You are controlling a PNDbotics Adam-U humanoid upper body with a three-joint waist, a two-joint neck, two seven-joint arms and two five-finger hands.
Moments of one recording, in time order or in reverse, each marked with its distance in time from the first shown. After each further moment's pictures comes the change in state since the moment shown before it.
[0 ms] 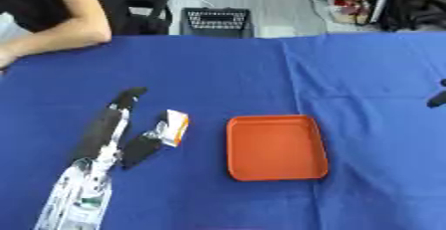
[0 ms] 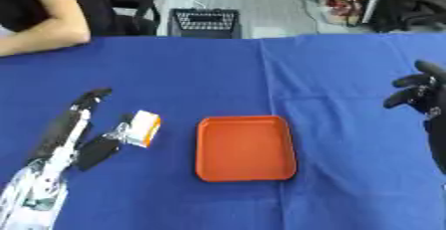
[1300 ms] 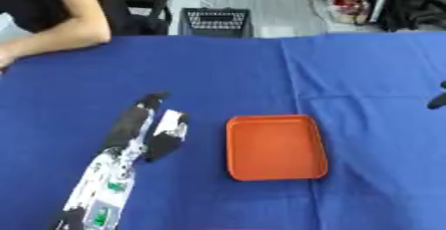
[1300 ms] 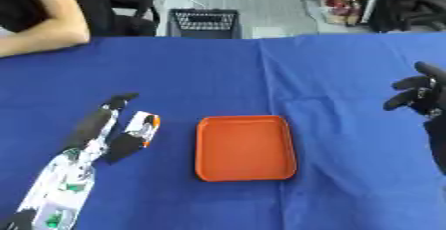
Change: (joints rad) left arm -0.099 -0.001 -0.035 0.203 -0.048 -0.004 0.018; right arm 0.000 0.000 0.005 0.000 0.000 -0.001 0.007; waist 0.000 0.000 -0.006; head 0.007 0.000
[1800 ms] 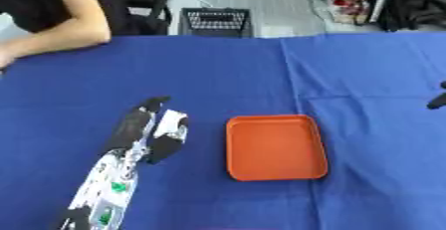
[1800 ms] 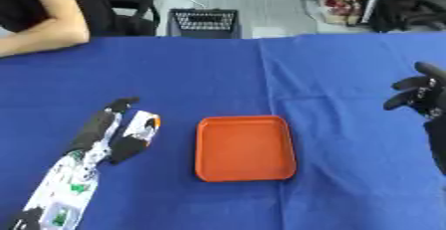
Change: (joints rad) left arm -0.006 -0.008 0.002 0.033 -0.021 -0.004 -0.002; right arm 0.000 0.000 0.000 0.000 0.000 0.001 0.001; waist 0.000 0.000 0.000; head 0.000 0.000
